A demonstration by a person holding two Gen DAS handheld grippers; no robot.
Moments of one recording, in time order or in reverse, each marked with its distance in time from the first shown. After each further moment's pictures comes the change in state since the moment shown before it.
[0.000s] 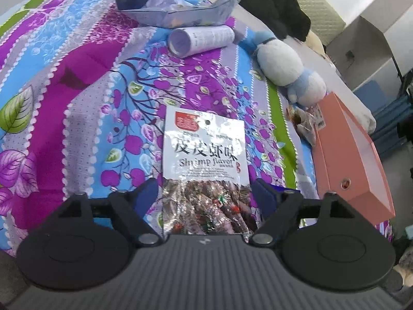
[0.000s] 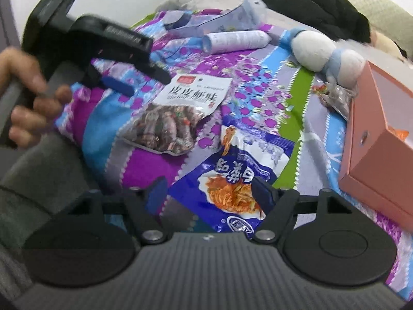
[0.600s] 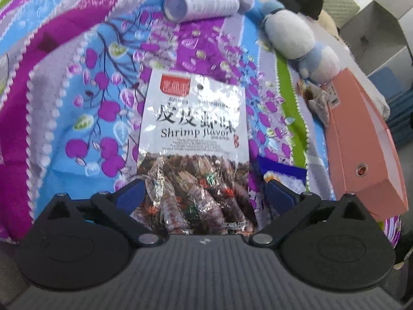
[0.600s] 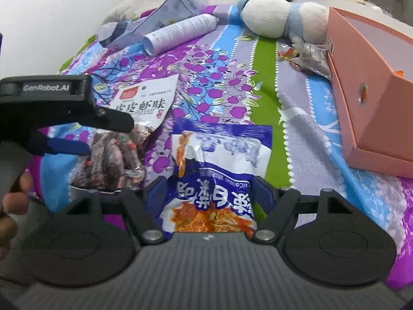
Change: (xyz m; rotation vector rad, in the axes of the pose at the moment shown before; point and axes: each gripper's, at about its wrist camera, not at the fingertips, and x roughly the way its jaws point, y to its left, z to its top) left arm 0.045 -0.021 -0.016 -0.019 0.096 0.069; right arm 0.066 -0.032 0.007 0.276 0.014 -0.075
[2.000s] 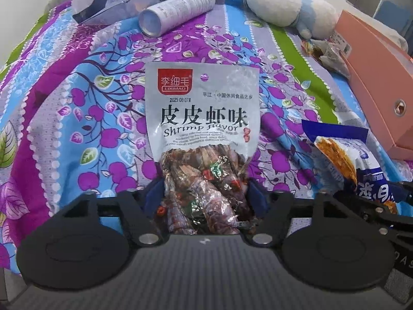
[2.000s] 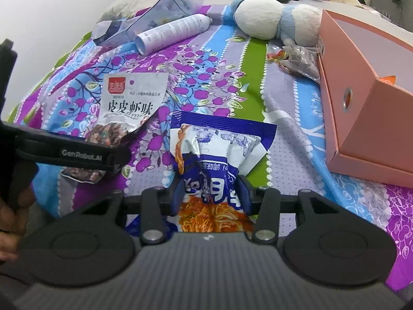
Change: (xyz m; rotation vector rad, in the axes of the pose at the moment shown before) left arm 0.018 -0.027 -0.017 0.335 -0.052 0.217; right arm -0.010 -0.015 0.001 -0.015 0.007 -0.012
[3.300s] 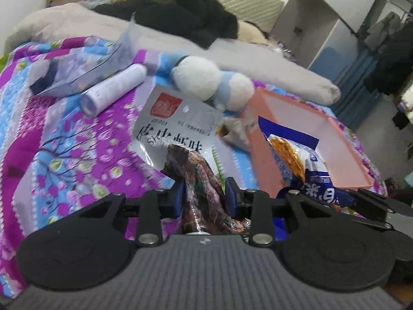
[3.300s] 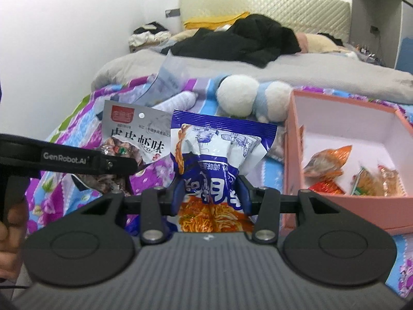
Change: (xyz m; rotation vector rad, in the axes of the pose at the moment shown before) left arm -0.116 -0.043 0.072 -0.021 -0.180 -0.330; right arm -0.100 -0.013 0.066 0.034 -0.223 -0.050
